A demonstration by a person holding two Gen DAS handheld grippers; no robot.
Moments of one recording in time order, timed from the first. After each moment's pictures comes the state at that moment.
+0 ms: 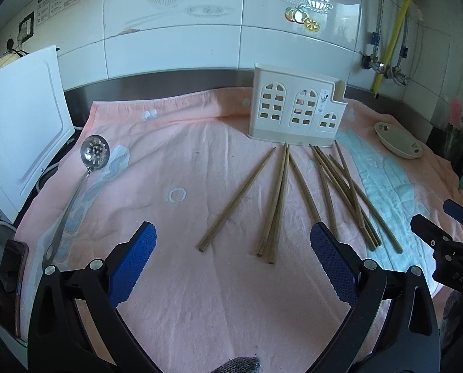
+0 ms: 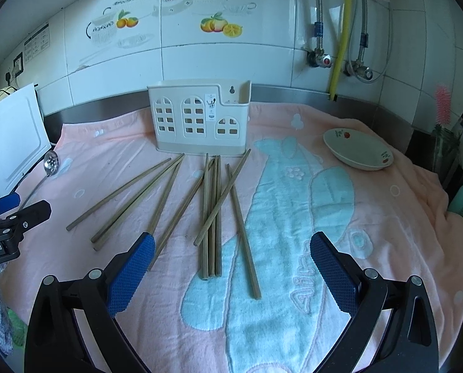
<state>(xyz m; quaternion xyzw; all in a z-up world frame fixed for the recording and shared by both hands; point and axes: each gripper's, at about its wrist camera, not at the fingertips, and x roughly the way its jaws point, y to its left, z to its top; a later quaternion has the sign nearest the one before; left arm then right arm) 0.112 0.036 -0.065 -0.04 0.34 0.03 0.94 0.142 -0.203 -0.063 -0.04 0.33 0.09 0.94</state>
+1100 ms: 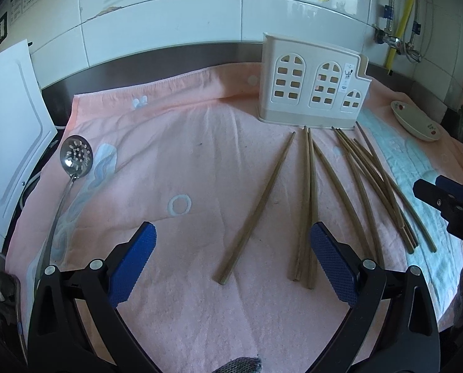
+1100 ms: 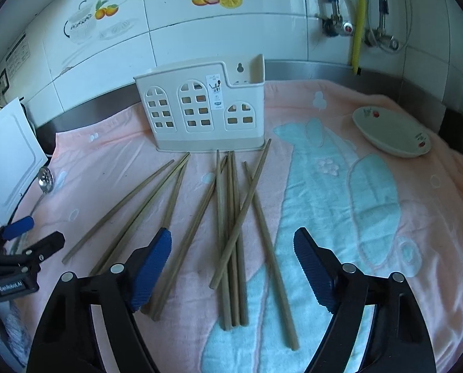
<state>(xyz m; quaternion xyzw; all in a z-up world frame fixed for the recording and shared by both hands) 0.173 0.057 -0.094 -0.02 0.39 0.02 0.92 0.215 -0.184 -0.086 0.02 0.38 0.11 0.92</state>
